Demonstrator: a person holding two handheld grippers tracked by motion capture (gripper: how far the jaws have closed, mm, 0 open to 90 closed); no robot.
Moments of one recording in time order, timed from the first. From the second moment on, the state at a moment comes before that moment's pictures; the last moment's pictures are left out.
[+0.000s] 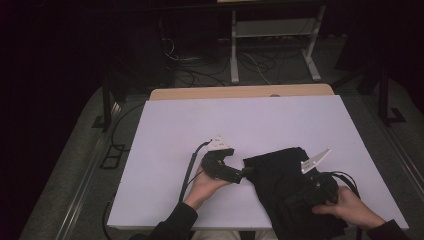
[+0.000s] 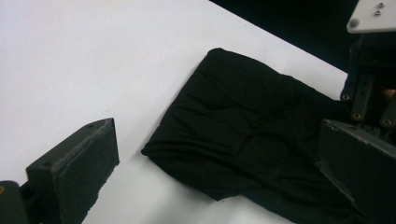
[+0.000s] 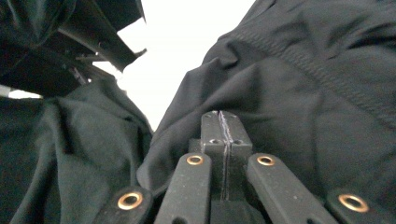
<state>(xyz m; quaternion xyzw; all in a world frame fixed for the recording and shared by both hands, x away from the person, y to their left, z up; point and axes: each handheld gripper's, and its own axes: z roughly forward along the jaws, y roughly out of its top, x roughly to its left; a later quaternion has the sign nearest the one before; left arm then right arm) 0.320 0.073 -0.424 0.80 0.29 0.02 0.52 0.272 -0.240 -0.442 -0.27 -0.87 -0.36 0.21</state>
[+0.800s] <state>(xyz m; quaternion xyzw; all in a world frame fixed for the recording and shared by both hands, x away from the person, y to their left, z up) 0.334 0.048 -0.414 0.80 0.33 0.02 0.50 0.311 -0.265 -0.390 -0.32 -0.84 -0.43 0.05</state>
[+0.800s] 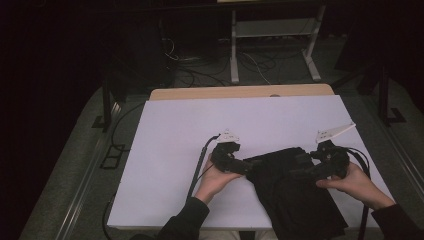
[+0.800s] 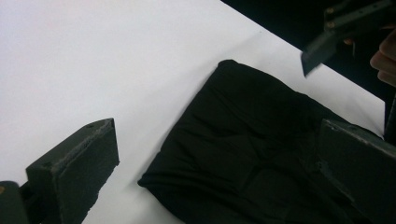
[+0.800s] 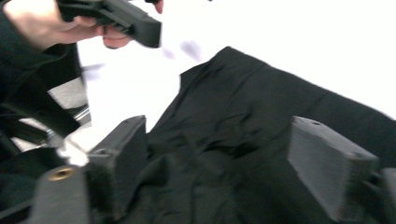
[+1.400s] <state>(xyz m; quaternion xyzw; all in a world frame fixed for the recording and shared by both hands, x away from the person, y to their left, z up) 0.352 0.047 -0.423 0.79 0.36 0.02 0.50 0.366 -0.292 -0.403 -0.38 -0.82 -0.43 0.03</state>
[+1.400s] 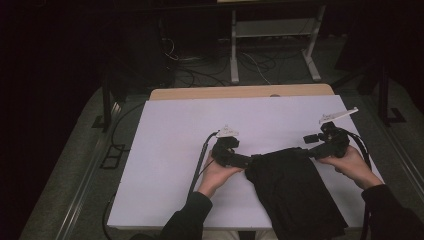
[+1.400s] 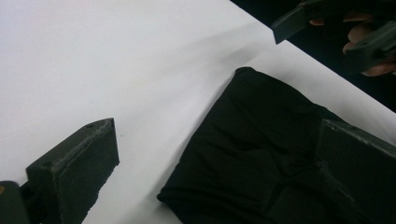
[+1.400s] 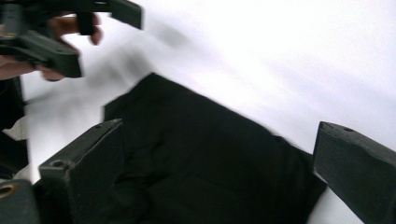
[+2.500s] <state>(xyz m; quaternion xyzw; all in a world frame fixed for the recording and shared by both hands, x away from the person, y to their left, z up) 0.364 0.034 -0.464 0.81 0.36 -0.08 0.45 0.387 -0.305 -0.456 -0.40 -0.83 -0.40 0.04</state>
